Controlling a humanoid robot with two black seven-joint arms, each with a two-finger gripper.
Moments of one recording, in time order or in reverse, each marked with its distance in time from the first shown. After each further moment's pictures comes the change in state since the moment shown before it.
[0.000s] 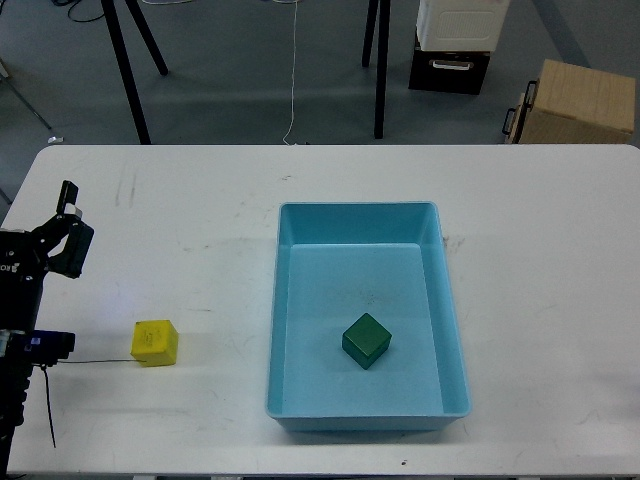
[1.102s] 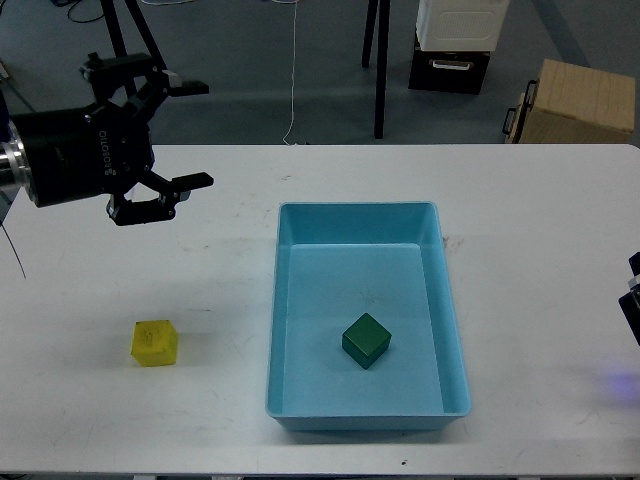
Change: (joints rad) left arm -1.353 0.732 1.504 -0.049 0.263 0.157 0.137; right arm 0.012 0.083 -0.022 0.047 0.000 0.000 0.002
